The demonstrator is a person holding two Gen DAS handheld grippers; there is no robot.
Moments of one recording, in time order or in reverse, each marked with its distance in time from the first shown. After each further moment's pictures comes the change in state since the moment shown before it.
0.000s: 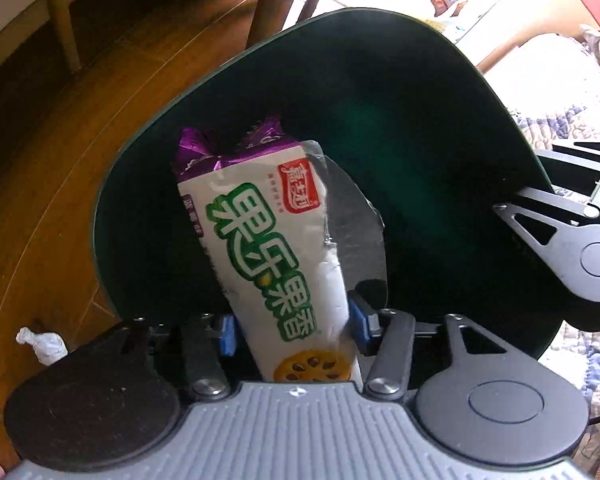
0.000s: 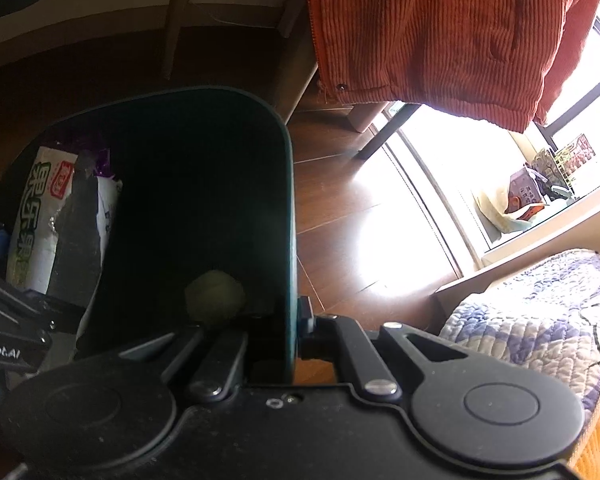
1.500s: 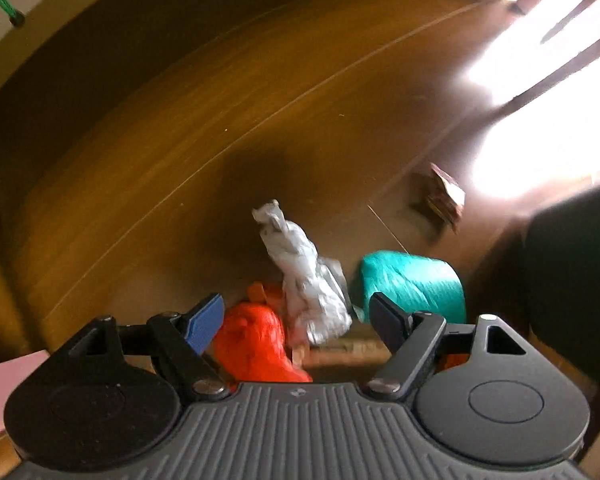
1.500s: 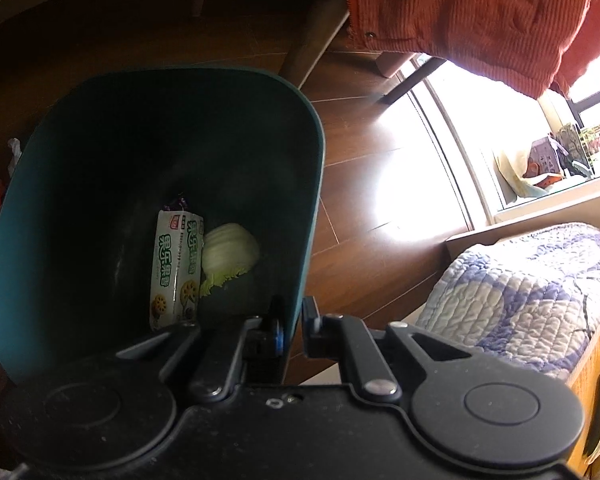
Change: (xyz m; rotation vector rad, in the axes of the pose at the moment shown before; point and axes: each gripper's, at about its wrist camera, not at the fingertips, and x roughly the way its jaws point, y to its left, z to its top) left arm 0.025 0.275 -0.116 -0.391 0.058 0.281; right arm -0.024 0.010 -0.005 -0.067 0.219 0.053
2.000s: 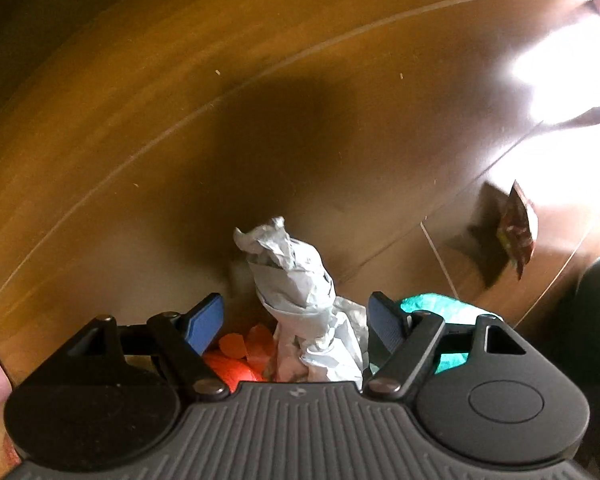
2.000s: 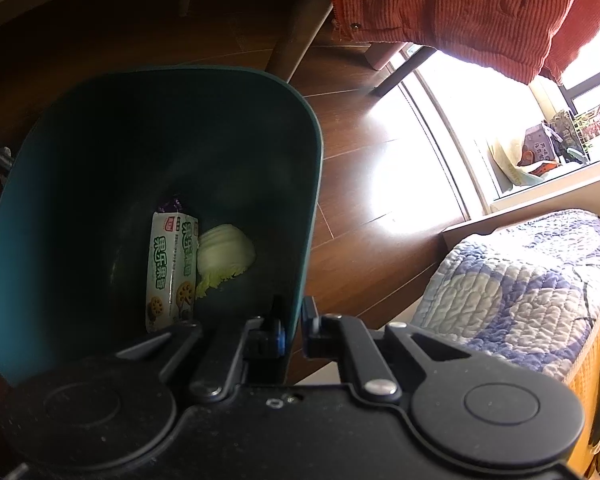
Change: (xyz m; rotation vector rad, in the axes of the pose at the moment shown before) left arm 0.103 0.006 0.035 -0.117 0.171 0.015; right arm 0.007 -0.007 -0.001 0.040 0.008 -0.008
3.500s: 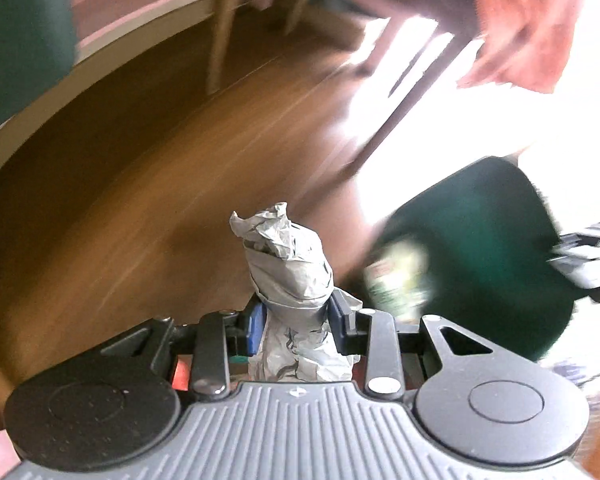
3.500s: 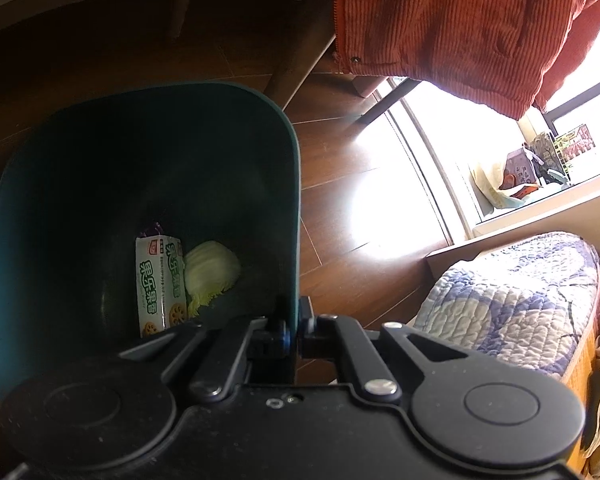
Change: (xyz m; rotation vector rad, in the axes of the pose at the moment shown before) left arm -0.291 -0.095 -0.090 0.369 -0.364 -0.260; right arm -0.019 0.030 0.008 -0.007 -0.075 -0.071
